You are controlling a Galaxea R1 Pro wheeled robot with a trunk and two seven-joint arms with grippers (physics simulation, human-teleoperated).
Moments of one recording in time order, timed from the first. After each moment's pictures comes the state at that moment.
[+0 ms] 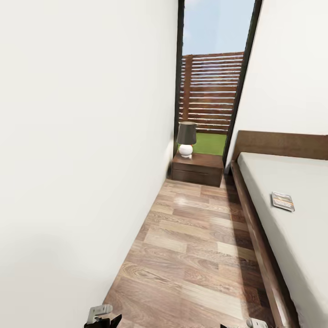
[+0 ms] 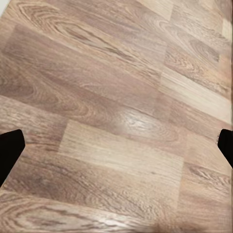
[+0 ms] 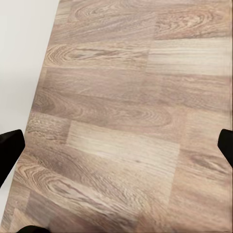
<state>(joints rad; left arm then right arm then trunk) -0.46 0.09 0.42 -0.02 -0.16 -0.22 -0.48 -0.23 -0.19 -0.08 -0.38 -0.31 0.00 0.63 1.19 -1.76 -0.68</state>
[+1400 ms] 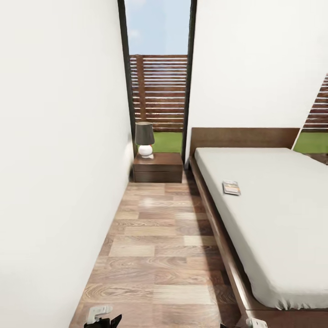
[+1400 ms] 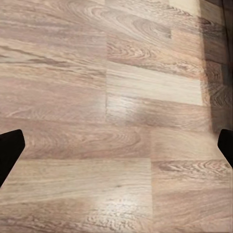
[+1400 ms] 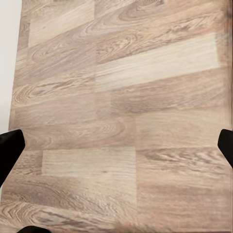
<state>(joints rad) -0.46 0.09 0.42 -0.02 -0.16 -0.22 -0.48 -0.23 -0.19 -0.08 -0.38 -0.32 0.00 0.63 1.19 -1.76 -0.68</state>
